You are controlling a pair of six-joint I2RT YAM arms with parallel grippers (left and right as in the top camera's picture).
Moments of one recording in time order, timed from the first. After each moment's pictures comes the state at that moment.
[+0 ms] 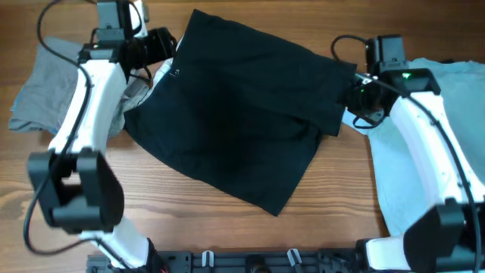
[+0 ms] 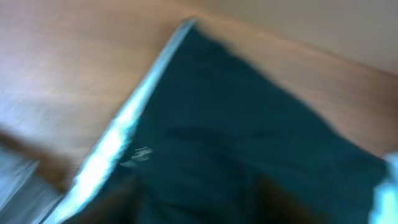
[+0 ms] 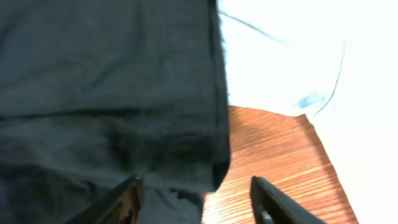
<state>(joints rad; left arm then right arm) -0.01 1.84 1.56 -0.56 0.32 -0.27 0.04 1.60 1.32 -0.98 -0.04 0.53</state>
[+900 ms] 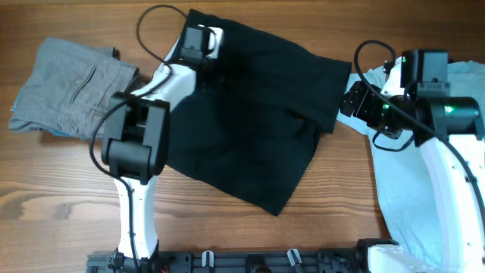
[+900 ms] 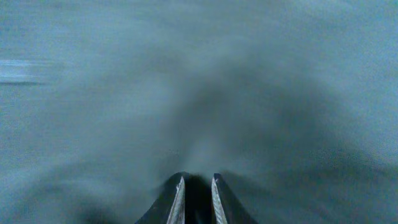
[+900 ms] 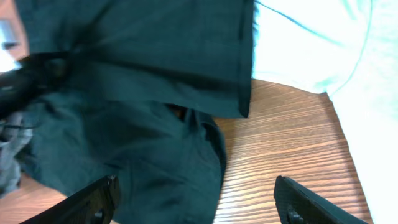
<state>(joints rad) -0.23 2.29 1.58 -0.20 0.11 -0.12 0.00 1.34 1.32 -1.10 -0.21 0.44</state>
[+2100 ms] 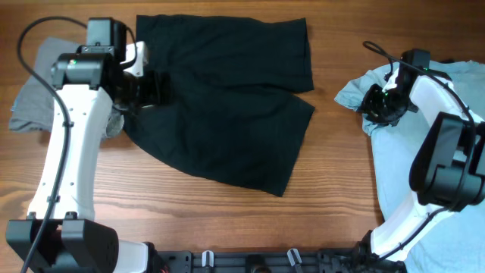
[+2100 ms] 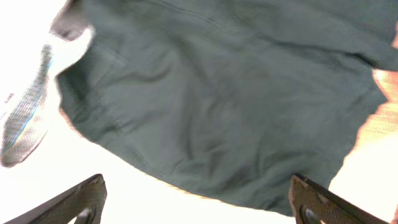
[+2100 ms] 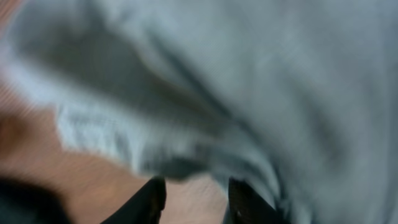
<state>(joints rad) -0.01 1.61 1.56 -1.23 0.16 -0.19 -0.25 2.00 1.33 -0.79 -0.27 0.28</state>
